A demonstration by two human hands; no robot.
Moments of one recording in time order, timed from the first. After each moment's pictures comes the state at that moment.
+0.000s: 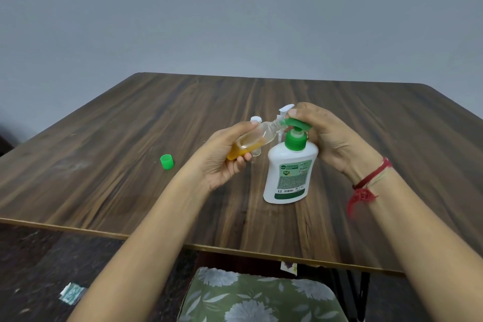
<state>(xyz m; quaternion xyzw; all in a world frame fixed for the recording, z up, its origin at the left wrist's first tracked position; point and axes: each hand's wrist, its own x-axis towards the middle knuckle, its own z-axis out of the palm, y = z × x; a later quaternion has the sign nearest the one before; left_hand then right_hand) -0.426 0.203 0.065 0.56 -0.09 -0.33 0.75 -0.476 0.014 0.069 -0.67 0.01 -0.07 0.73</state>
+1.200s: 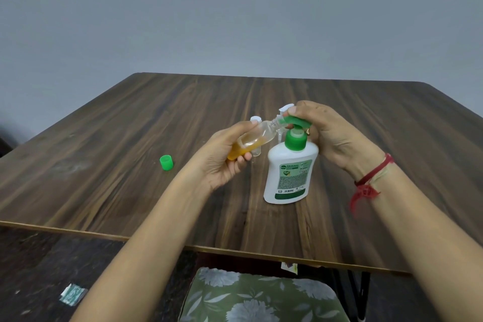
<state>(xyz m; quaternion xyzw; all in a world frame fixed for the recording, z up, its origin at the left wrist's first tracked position) -0.426 0.201 0.066 0.56 -0.09 -0.34 0.75 -0.479 0.017 0.076 -0.69 0.01 -0.08 0.72</state>
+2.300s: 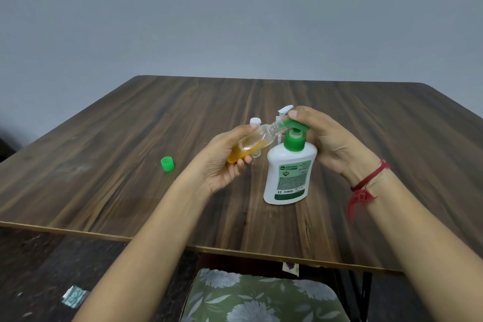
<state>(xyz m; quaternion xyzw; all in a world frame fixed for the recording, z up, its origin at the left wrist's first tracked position) -0.428 0.202 0.065 0.56 -0.09 -0.34 0.75 -0.477 0.014 0.068 -0.66 0.00 -0.06 0.75</state>
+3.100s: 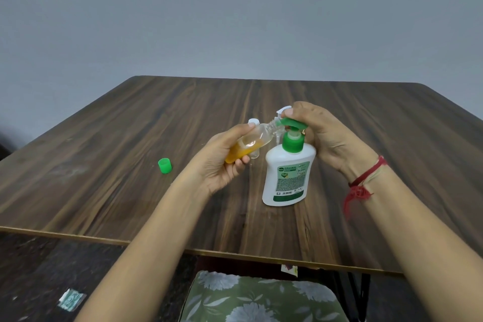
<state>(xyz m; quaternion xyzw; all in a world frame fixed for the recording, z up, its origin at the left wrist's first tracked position) -0.425 0.200 0.064 0.55 -0.09 -0.33 0.76 -0.474 0.014 0.073 -0.68 0.00 -0.08 0.73</state>
